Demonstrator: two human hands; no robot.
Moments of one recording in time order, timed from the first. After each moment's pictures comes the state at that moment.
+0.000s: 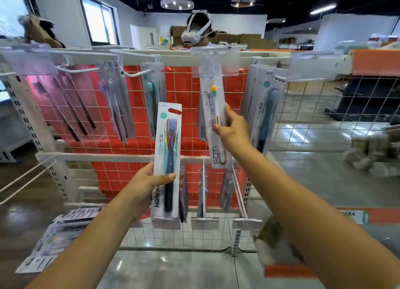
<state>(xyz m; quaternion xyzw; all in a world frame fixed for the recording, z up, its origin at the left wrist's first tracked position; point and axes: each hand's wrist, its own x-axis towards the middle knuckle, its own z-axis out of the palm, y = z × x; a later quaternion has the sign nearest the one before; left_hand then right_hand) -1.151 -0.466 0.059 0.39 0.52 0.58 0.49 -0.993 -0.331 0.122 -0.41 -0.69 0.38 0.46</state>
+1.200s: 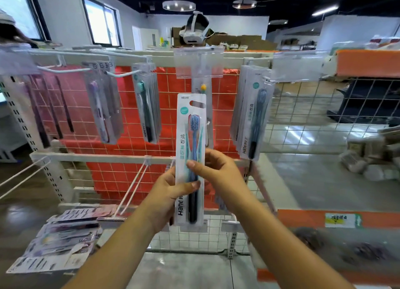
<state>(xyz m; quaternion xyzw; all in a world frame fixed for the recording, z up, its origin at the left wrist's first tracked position) -1.076 -0.464 0.060 0.43 0.46 0.61 0.49 -0.957 -0.403 0.084 -0.25 -0.62 0.61 0.41</state>
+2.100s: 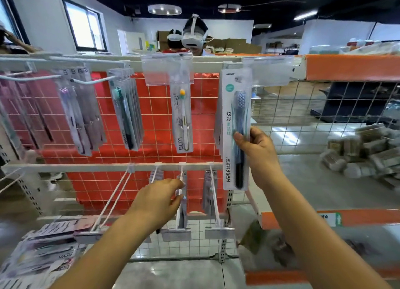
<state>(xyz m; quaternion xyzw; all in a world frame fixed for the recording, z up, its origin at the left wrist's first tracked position) -1.071 -0.433 0.054 0.68 0.71 0.15 0.00 -0.886 -0.341 0.112 -0.32 -0.57 0.51 0.56</state>
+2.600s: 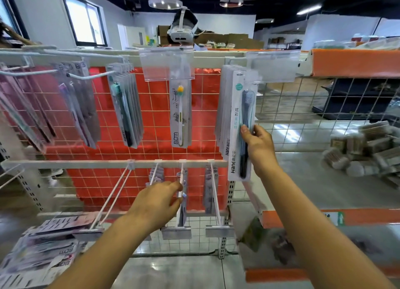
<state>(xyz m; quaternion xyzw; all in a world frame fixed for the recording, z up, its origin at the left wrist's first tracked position) -1.073 -0.432 0.049 0.69 0.71 0.13 0.01 -0.890 -0.301 0.100 -0.43 -0.56 0.43 0.57</state>
